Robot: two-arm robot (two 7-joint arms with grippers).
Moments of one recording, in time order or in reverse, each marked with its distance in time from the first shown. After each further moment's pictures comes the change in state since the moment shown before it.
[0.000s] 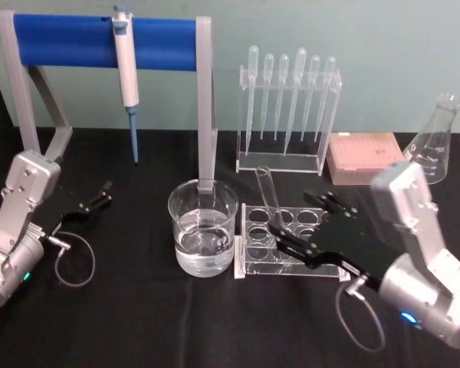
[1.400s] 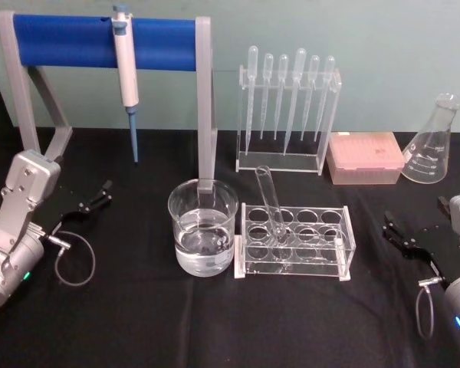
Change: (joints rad) left arm 0.000 0.000 0.000 0.000 0.000 0.000 0.000; right arm -0.074 -0.131 0.211 0.242 -0.182 -0.157 -0.340
